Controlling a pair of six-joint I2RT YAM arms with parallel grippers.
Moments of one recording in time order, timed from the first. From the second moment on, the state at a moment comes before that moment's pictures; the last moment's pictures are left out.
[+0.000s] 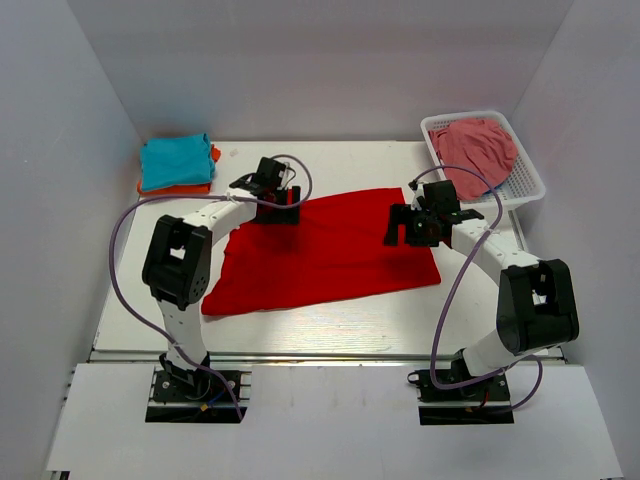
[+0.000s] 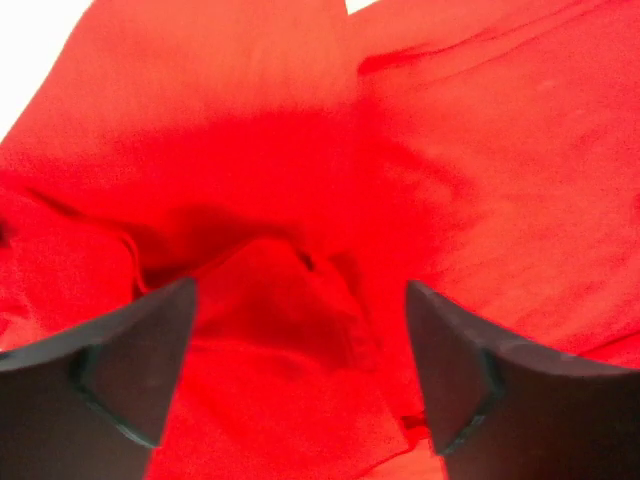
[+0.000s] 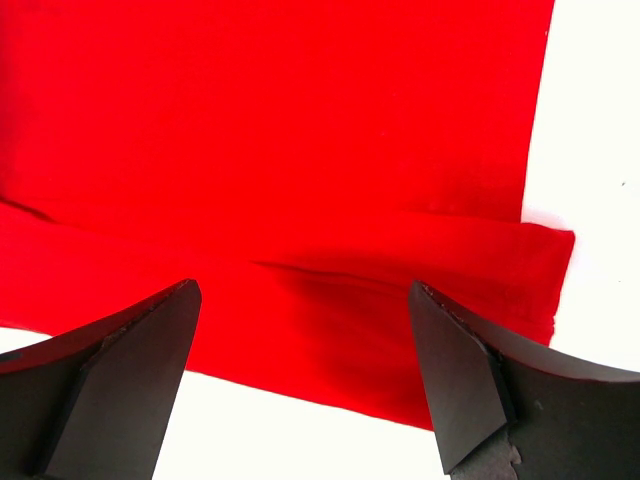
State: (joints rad) left arm -0.41 1.93 1.40 -0.47 -0.06 -0.27; right arm 0.25 1.53 0.97 -0.38 -0.24 0.20
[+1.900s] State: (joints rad) left arm -0.30 2.33 2.05 -0.68 -0.41 0.08; right arm 0.25 1.76 1.04 -0.31 -0.21 0.29
